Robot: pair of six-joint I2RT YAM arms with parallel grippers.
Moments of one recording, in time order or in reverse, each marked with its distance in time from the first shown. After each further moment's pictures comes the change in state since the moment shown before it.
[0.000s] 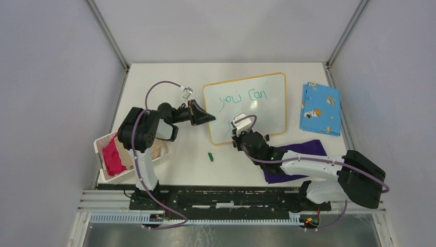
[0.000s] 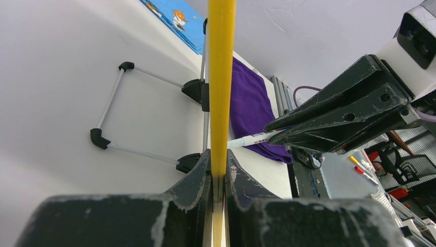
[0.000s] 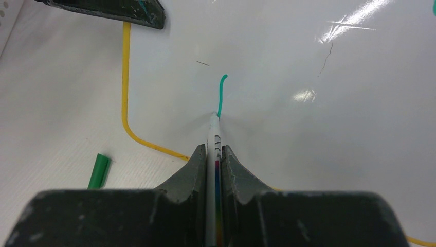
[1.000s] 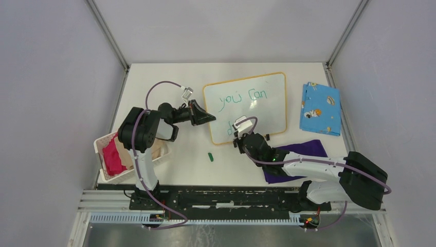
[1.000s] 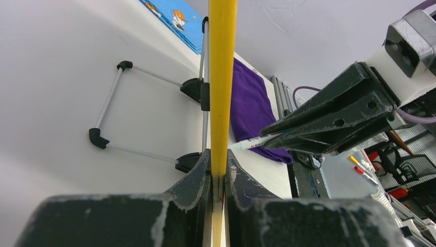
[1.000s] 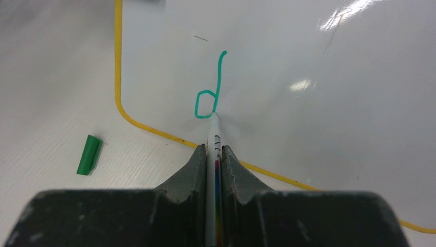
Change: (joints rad) left arm -0.004 0.002 0.000 0.000 -0.003 0.000; right arm -0.001 -0.008 -0.026 -0.031 -0.032 -0.003
